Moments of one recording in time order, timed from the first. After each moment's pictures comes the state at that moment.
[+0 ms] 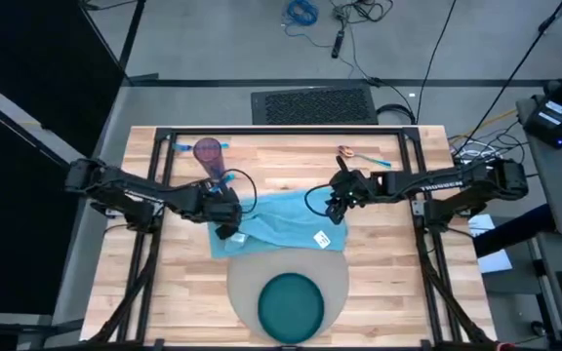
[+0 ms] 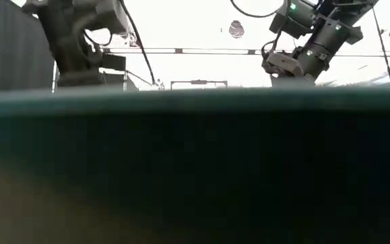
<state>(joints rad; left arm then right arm) -0.13 1.33 0.81 -0.76 -0.36 -0.49 -0.12 1.31 0.69 -0.32 0.15 0.52</state>
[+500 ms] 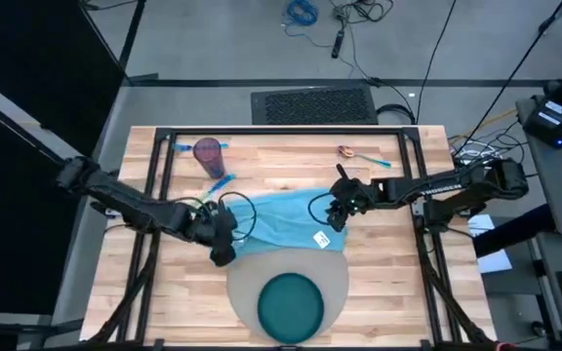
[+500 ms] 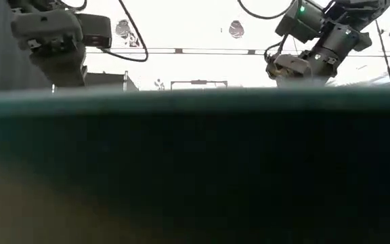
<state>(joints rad) -0.37 1.35 0.80 -0.66 -0.33 -0.75 -0.04 1.31 0.63 -0.22 0.10 0.57</state>
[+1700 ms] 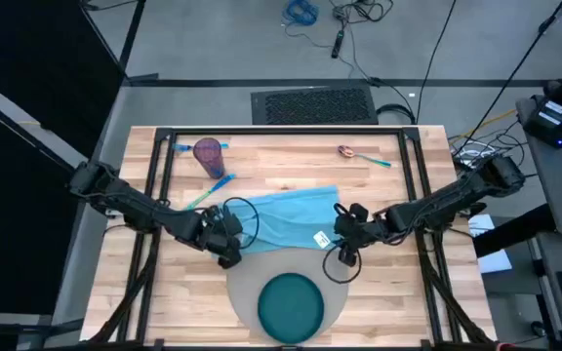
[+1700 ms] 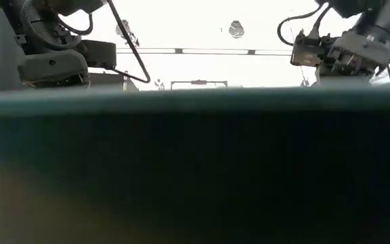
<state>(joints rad) -0.36 1.47 0.79 -0.61 -0.35 -0.74 0.32 1.38 0.63 -0.29 0.26 0.64</state>
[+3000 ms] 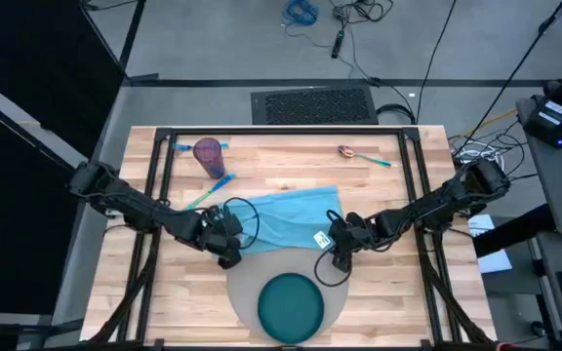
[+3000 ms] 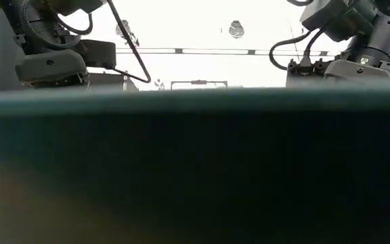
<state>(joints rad) -0.36 1.47 0.79 -0.61 -0.35 -0.73 0.32 1.51 0.63 -0.19 0.16 0.74</state>
